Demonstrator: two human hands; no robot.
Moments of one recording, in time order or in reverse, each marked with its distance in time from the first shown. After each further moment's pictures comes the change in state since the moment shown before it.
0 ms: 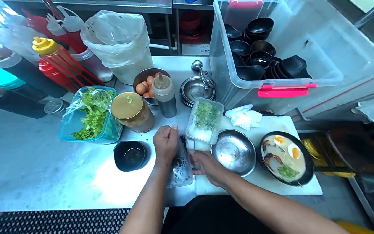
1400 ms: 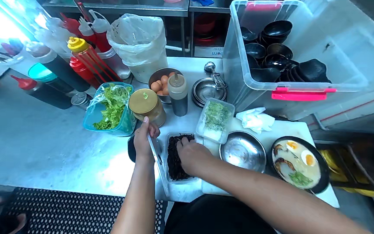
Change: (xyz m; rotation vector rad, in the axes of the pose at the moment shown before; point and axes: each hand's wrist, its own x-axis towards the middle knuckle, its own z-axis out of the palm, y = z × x) left_hand 0.021 -0.005 -0.083 -0.780 0.052 -0.335; right_hand 0.011 -0.058 0.078 -1.608 -0.100 -0.208
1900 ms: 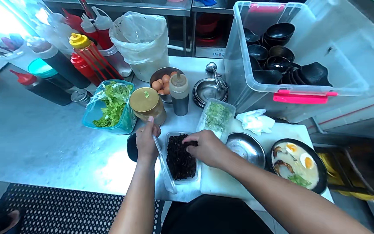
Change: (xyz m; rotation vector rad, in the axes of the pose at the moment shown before) left_hand -0.008 0.003 0.015 0.155 0.102 -0.017; right_hand -0.036 0.032 -0.040 0.536 0.233 -0.048
